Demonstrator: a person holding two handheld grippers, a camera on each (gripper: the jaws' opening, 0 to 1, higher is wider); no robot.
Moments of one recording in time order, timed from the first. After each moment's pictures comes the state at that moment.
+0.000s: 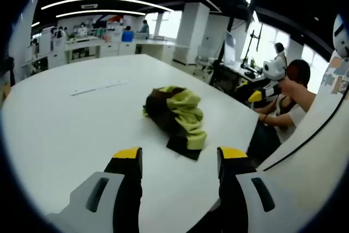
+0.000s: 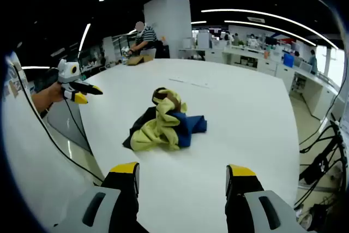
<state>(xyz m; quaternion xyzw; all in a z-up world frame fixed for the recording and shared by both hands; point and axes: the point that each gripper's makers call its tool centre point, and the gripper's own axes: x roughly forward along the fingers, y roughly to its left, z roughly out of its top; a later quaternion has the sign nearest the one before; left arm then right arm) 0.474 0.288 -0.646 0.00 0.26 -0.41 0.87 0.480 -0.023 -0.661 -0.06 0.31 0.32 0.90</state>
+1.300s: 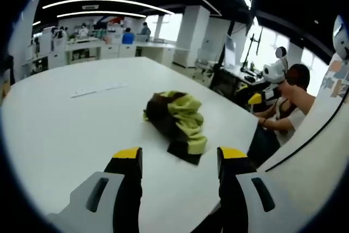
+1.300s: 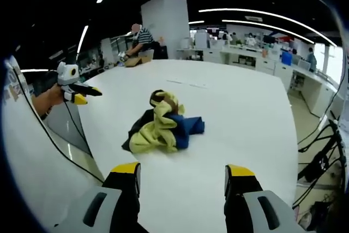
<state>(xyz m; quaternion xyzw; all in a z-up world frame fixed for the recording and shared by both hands) 0.479 0.287 -0.639 -0.01 0.26 -0.41 0.87 0.484 -0.028 -0.654 -0.05 0.31 0.31 0.90</state>
